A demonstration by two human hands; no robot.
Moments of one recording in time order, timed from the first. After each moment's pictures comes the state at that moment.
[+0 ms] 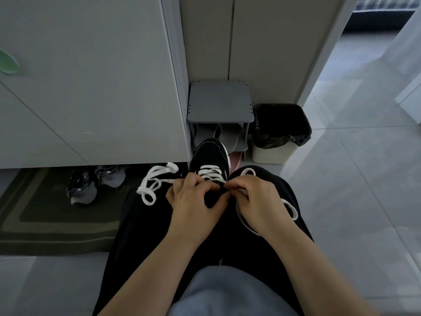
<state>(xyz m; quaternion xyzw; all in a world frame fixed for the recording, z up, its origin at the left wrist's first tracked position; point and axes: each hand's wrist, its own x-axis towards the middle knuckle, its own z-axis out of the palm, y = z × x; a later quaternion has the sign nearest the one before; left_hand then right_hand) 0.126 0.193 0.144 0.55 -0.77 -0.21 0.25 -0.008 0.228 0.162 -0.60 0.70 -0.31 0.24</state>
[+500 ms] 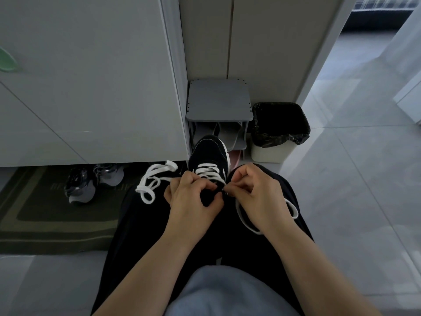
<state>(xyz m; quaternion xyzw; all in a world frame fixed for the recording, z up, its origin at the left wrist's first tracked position) 0.129 0.193 0.145 0.56 -0.76 -0.22 0.26 -0.007 0.231 0.168 -0.52 0.68 -0.42 0.30</state>
